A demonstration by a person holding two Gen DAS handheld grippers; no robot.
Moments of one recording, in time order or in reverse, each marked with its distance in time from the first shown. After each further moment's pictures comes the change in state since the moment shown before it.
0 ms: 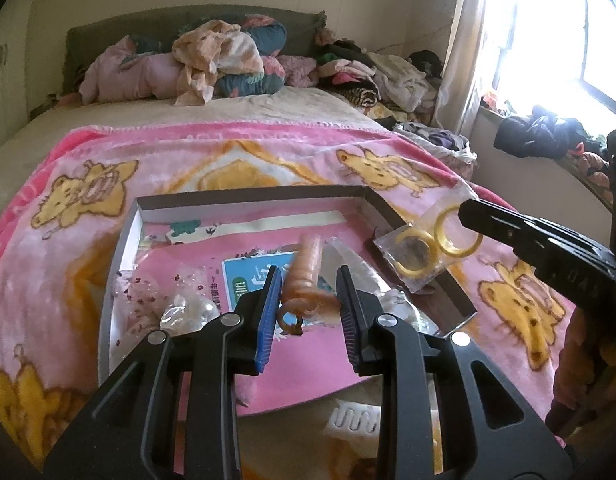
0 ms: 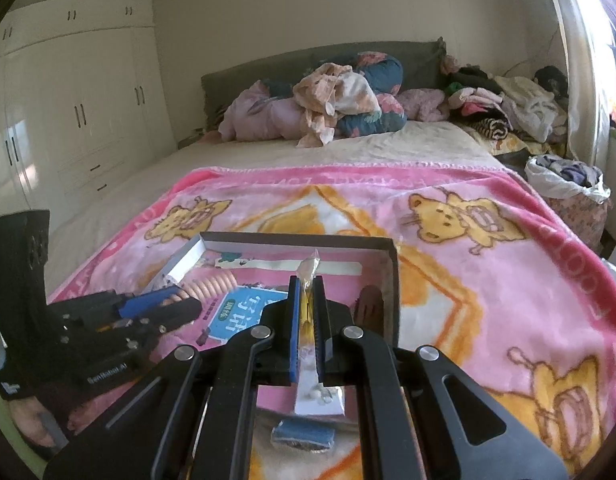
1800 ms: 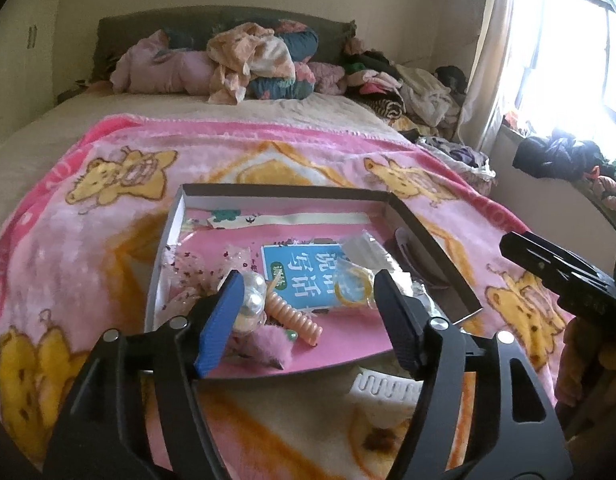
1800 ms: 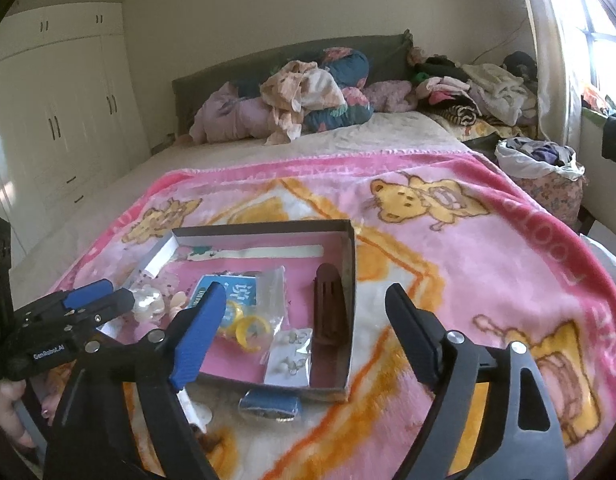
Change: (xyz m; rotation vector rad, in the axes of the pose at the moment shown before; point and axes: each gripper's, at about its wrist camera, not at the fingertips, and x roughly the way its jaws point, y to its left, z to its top) left arm -0.040 0.016 -0.010 -0.075 -0.032 0.072; right arm -0.037 -0.020 -0.021 0.064 -0.014 -0.100
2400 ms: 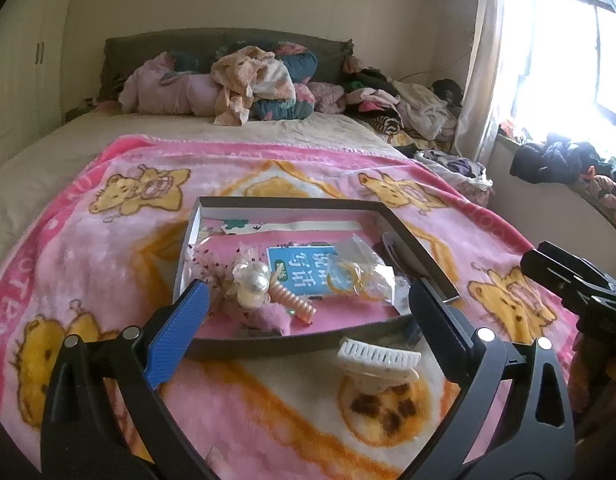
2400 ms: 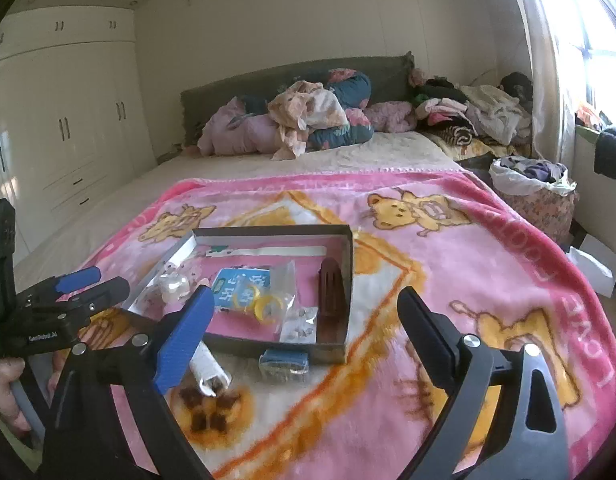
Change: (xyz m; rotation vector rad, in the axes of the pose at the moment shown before) left arm -0.050 -0.012 -0.018 0.019 -0.069 0.019; right arm -0.063 0.014 -0.022 -0.041 -0.059 -0.009
